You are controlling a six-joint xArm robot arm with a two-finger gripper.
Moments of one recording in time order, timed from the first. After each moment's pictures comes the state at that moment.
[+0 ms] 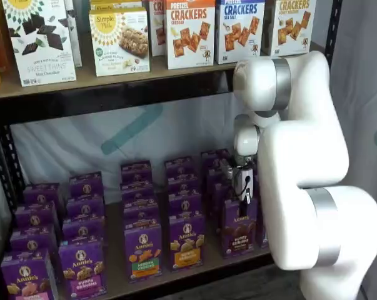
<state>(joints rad) -0.19 1.07 -1.64 -0.03 0.66 -1.72</state>
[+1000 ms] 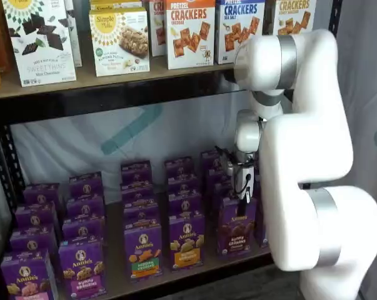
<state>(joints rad) -0.17 0.88 -1.39 0.07 0.59 -1.80</state>
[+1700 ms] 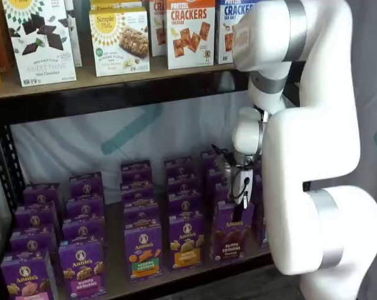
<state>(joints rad) -0.11 0.61 -1.01 0.22 0.45 -1.88</state>
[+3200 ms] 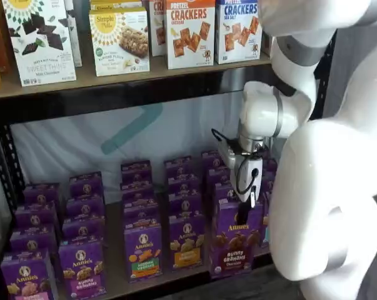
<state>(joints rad) -0.01 -0.09 -0.46 0.21 0.62 -1.75</state>
